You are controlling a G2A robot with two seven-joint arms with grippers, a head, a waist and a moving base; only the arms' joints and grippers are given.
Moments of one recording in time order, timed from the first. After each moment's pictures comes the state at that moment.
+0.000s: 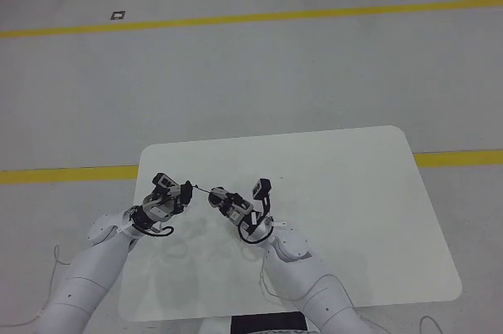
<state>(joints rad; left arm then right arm) 1.30 -0.97 -1.17 -1.15 -1.23 -0.15 -1.39 -1.37 -1.73 1.12 -1.05 0.38 -0.34 0.62</state>
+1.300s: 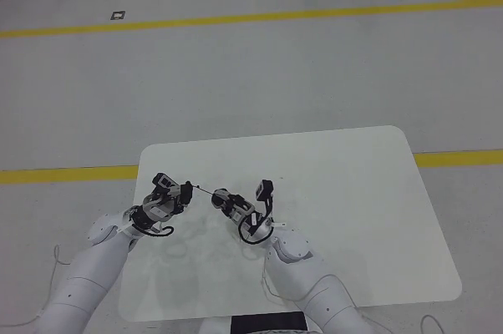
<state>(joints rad) 1.30 -0.97 -1.17 -1.15 -1.23 -0.15 -1.39 -1.37 -1.72 1.12 -1.04 0.34 -0.34 0.57</state>
